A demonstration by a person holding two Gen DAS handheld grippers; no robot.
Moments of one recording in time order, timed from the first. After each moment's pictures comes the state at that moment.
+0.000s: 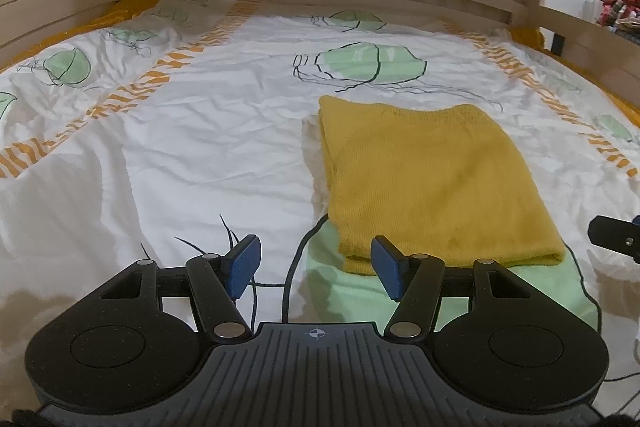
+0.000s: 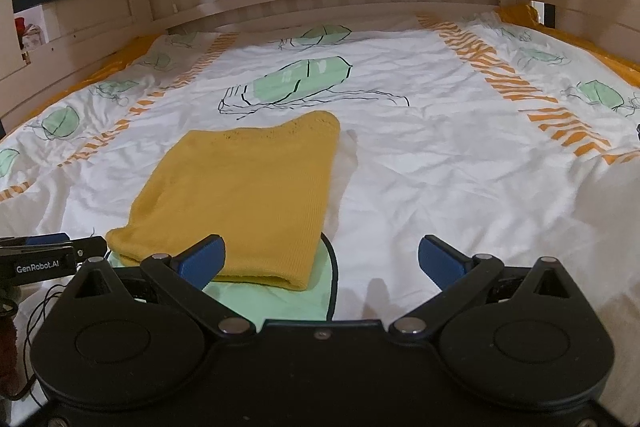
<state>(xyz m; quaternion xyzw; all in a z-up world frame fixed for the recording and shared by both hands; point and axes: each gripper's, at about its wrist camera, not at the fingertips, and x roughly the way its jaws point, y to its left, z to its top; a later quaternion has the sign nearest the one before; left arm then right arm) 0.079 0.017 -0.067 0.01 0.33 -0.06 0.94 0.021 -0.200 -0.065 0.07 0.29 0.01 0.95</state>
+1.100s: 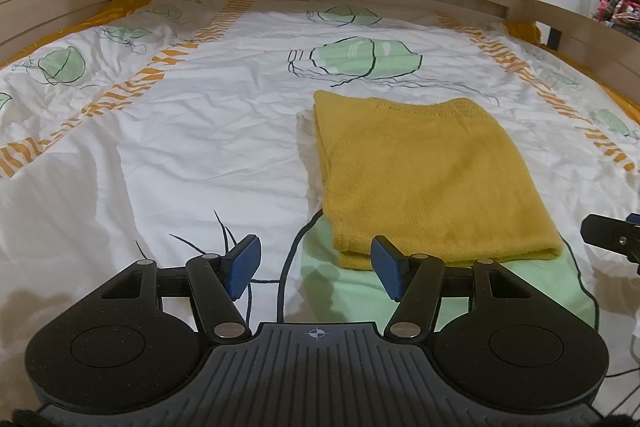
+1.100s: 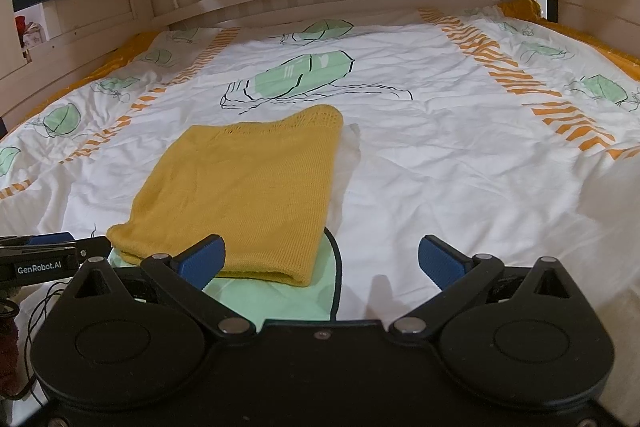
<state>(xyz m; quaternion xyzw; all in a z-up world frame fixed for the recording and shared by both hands) 0.080 0.015 -0.068 0.01 0.34 -0.06 0.94 0.023 -0.198 -0.068 0.08 0.29 0.01 0.95</state>
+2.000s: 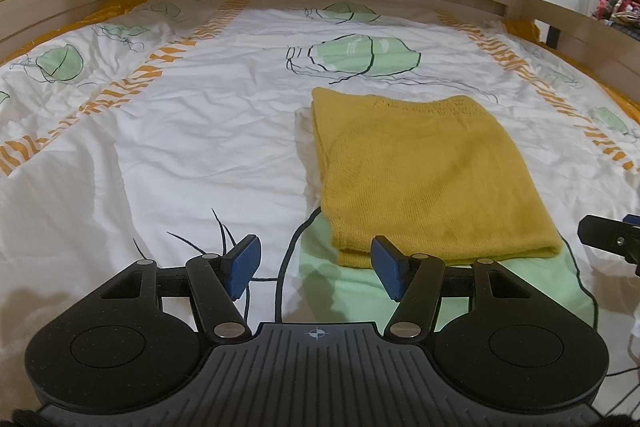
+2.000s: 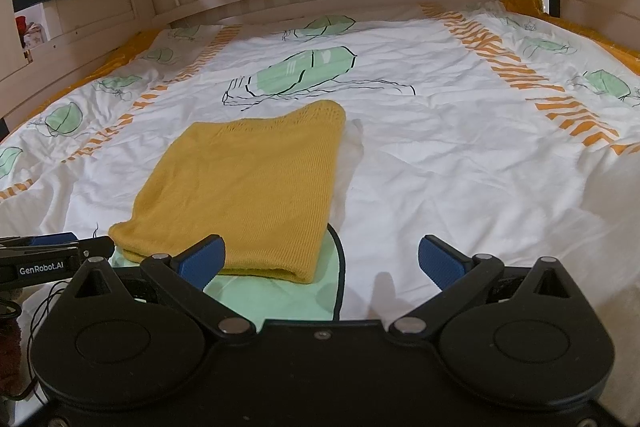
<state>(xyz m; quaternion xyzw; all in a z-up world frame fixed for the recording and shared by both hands) 0.080 0.014 -0.069 0.01 0.34 -0.06 0.94 0.021 -0.191 -0.071 0.08 0.30 0.02 0.95</state>
